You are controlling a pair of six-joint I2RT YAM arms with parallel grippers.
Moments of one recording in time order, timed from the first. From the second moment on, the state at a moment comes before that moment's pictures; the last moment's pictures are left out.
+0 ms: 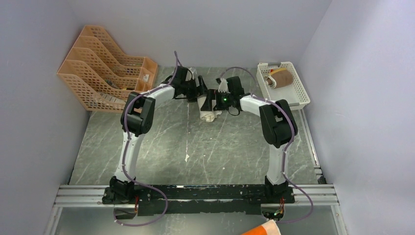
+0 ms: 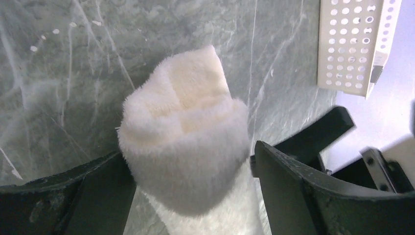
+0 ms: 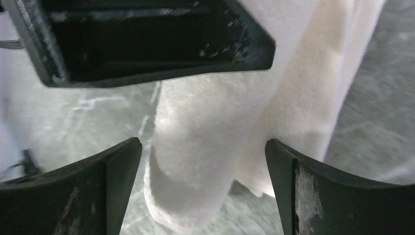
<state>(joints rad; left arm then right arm) -0.42 2.36 1.77 -0.13 0.52 -0.67 0.34 2.06 1.29 0.02 -0.65 0.35</state>
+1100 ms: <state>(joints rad) -0.42 2.48 2.01 -0.32 0.51 -0.58 0.74 2.02 1.45 -0.23 0.46 0.23</state>
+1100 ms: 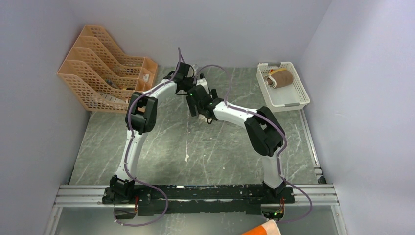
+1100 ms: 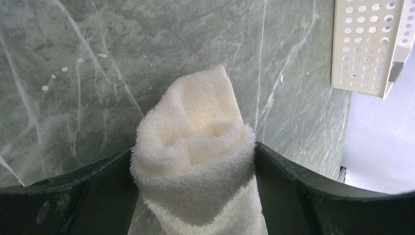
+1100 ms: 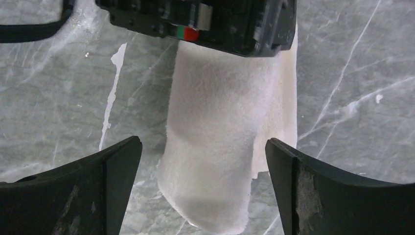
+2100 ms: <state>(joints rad) -0.34 2.46 1.97 -0.31 0.55 -0.57 0.50 2.03 1.25 0.09 -0.11 0.37</state>
